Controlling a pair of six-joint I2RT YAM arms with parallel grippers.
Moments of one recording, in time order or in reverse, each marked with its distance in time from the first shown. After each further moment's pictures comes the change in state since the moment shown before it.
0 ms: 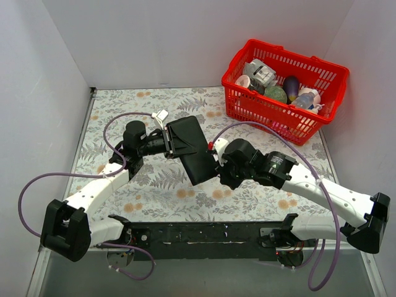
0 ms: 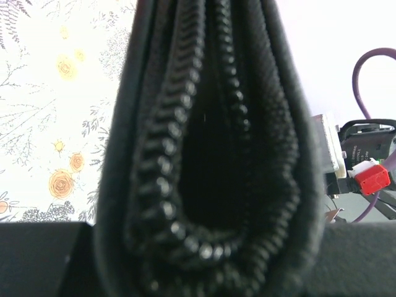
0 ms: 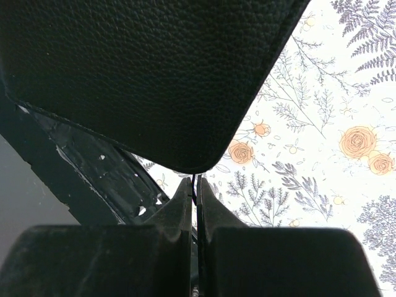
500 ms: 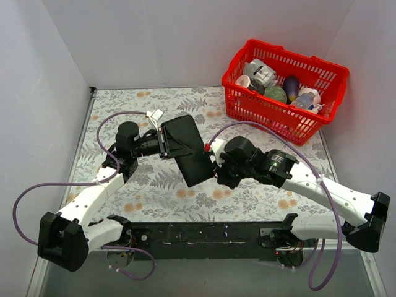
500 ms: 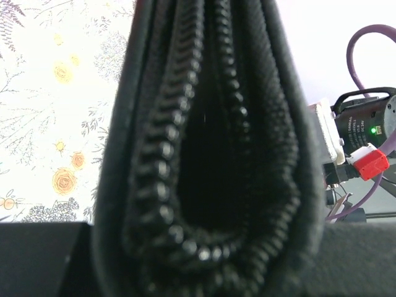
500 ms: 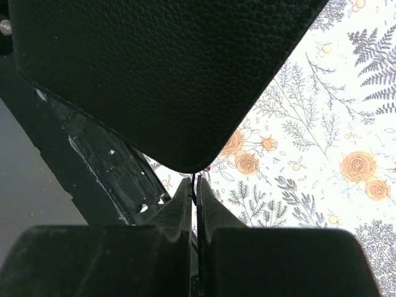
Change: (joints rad) left arm 0.037 -0.089 0.001 -0.058 0.045 0.067; right arm 0.005 0.025 0.058 -0.021 -0.058 -0.095
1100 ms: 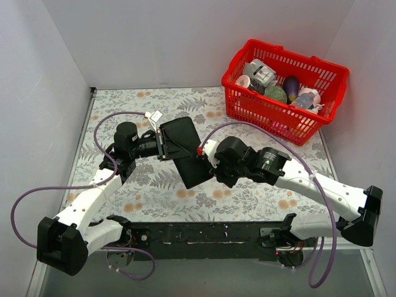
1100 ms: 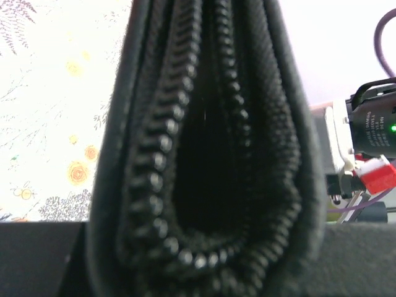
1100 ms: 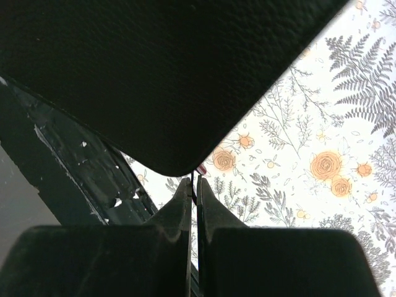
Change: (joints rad) left arm 0.010 -0.032 0.005 -0.089 0.006 0.094; right arm 0.024 0.058 0.051 -0.035 0.071 -0.079
